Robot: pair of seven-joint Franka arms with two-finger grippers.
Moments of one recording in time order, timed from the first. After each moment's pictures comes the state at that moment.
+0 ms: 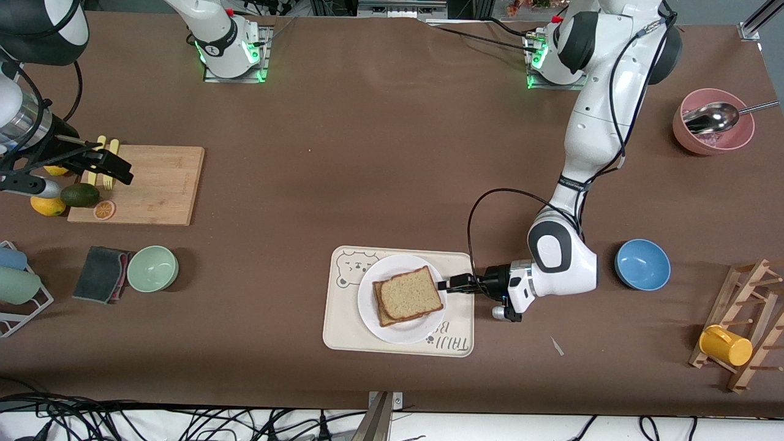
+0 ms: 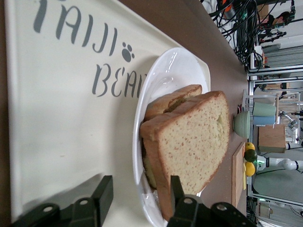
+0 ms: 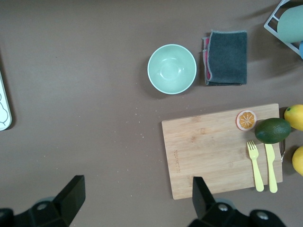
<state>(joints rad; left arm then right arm) -0.25 1.07 -0.01 -1.22 -1.29 2.14 0.60 -0.03 0.04 0.05 -1.74 -0.04 1.77 0.21</state>
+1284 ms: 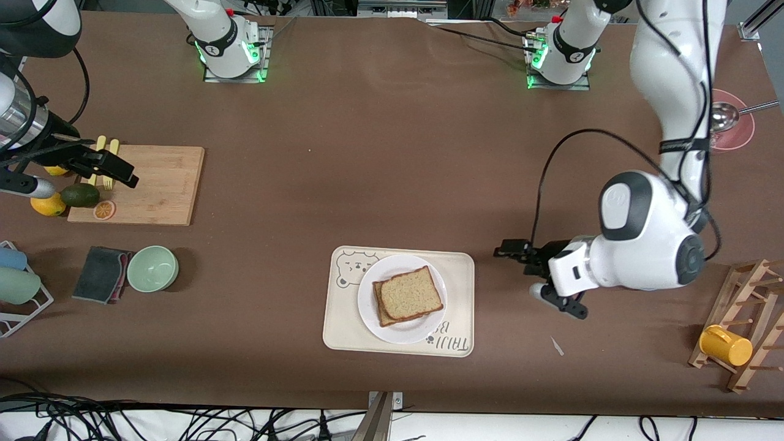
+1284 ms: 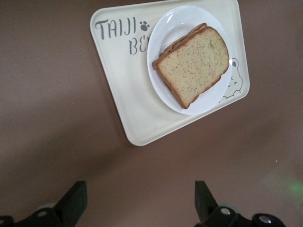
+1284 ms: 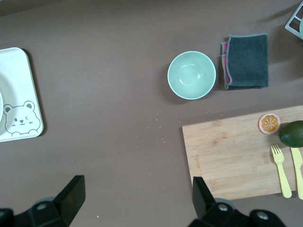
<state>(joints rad) -0.18 0.66 0.00 -1.21 -0.43 1.73 0.28 -0.02 0.04 0.05 -1.71 0.05 1.79 0.23</state>
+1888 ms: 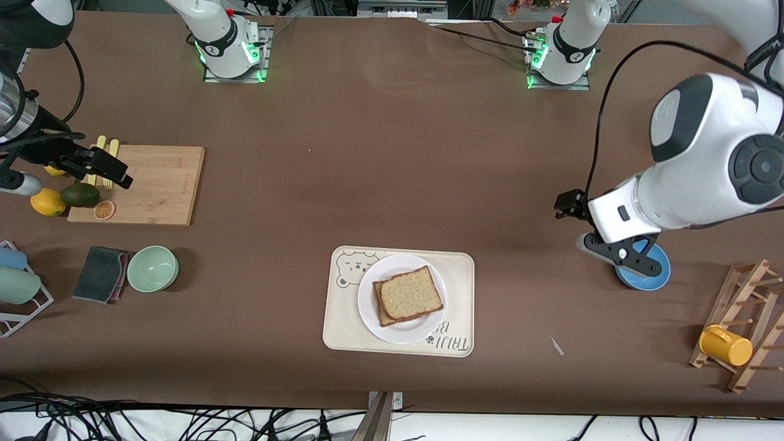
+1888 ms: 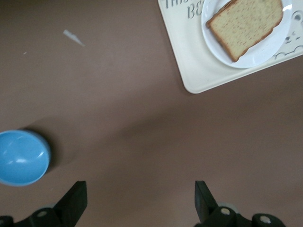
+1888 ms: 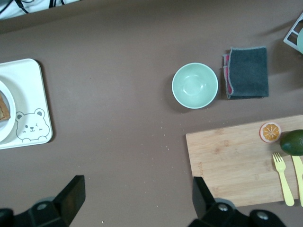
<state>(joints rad) -0.20 0.45 -0.02 -1.21 -0.06 1.51 0.17 -0.02 0.04 0.05 -1.67 0.05 1.80 0.23</state>
